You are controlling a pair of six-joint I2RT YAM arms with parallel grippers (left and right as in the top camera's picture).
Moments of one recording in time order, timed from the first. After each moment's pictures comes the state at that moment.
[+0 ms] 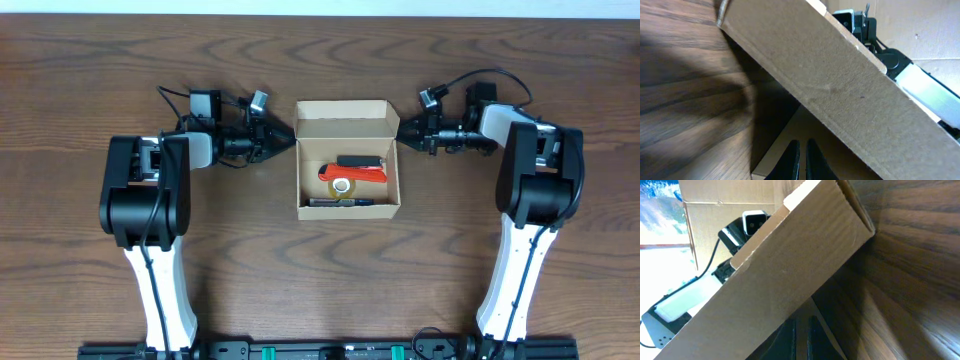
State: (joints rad) left arm -0.06 2.25 1.20 0.10 1.27 -0.51; right arm -0.10 2.43 1.56 -0.64 -1.37 0.05
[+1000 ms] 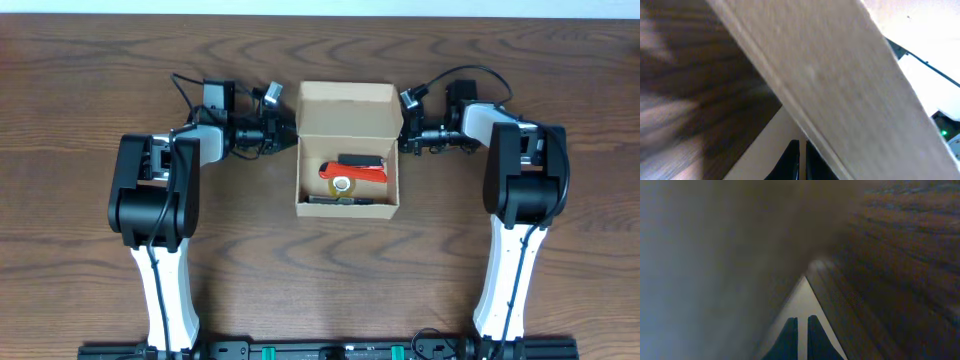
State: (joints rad) left arm -0.11 2.25 1.27 0.11 1.31 -0.51; right arm -0.02 2.43 1.56 -0.61 -1.35 0.04
